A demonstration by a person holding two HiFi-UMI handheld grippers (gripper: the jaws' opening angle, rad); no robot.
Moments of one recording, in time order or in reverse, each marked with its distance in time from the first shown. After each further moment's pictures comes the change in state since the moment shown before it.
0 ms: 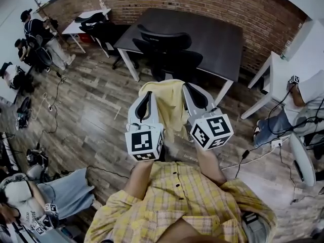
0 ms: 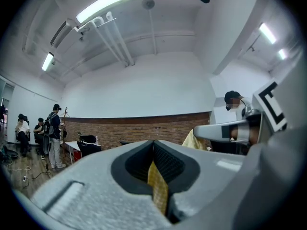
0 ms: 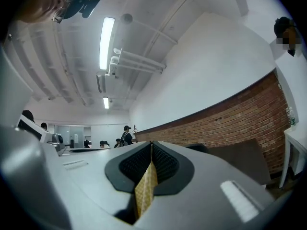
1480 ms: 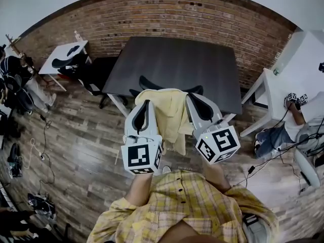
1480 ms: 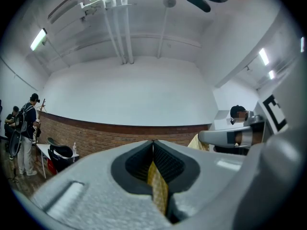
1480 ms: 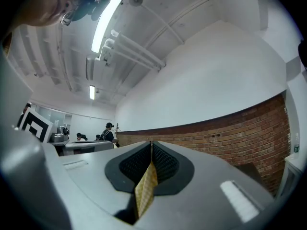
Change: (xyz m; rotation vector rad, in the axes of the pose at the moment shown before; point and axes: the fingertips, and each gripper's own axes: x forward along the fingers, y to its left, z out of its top) left arm 0.265 0.176 0.069 -0.061 -0.103 -0.209; right arm 0.280 -0.069 0.061 -0.158 -0.035 -0.180
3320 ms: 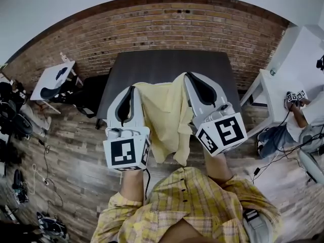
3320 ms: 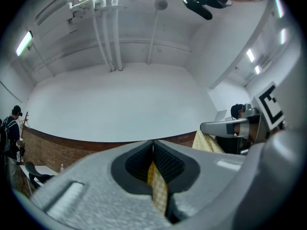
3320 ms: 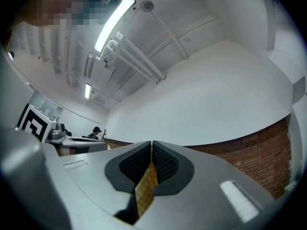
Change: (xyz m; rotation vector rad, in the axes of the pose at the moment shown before) left arm 0.149 0.049 0.074 0.120 -0.122 -0.099; right arm 0.118 -0.079 0.091 -0.156 -0.167 -0.085
